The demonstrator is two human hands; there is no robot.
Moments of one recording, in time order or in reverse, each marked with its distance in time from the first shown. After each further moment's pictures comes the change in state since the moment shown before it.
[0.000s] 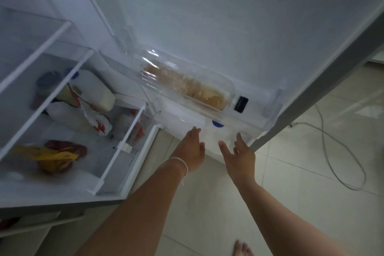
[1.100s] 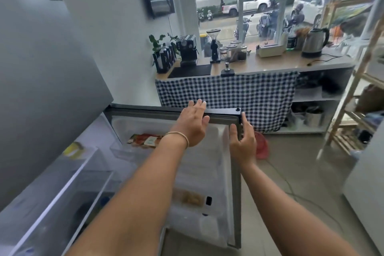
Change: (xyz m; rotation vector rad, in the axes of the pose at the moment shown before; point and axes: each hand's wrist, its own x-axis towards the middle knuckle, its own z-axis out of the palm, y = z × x) left_hand -0.160 0.372 -0.344 0.422 0.370 0.672; right_hand -0.107 -0.365 -0.268 0.370 0.517 -0.584
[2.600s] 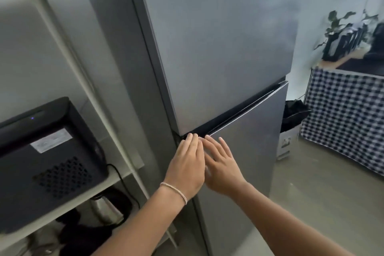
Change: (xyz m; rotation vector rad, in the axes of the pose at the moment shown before) left_hand -0.422 -0.111 -0.099 0.690 0.128 -0.710; right_hand -0.336 -0.121 0.228 -0.117 -0.947 -1.248
